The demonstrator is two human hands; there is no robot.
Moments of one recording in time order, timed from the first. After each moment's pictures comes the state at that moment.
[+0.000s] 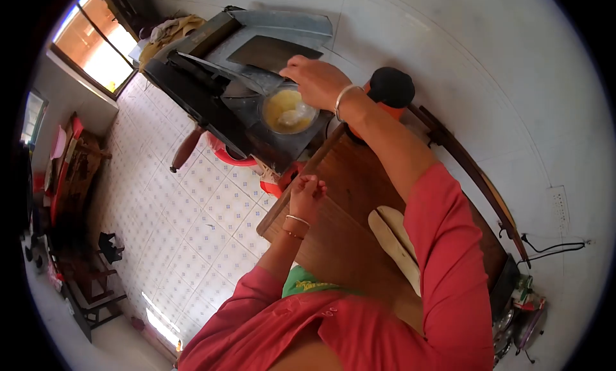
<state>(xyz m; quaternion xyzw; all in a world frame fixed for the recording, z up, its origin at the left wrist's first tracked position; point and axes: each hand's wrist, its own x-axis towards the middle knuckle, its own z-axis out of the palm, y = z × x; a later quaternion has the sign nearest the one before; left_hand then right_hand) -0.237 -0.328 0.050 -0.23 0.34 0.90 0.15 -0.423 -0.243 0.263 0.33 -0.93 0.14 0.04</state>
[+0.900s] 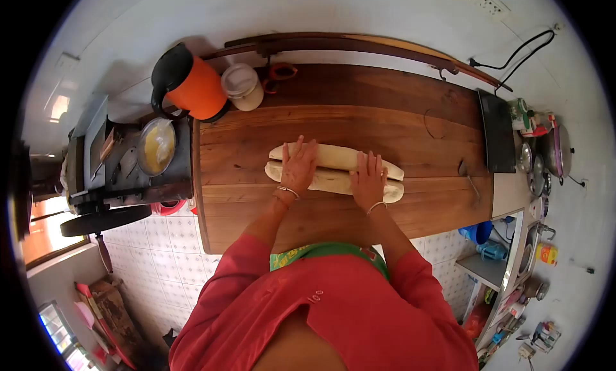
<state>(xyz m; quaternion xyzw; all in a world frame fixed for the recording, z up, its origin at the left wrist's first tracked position) -0.129 -0.109 0.005 0.51 0.78 0.36 0.08 0.058 0.008 0.008 -0.40 -0.90 0.13 0.04</state>
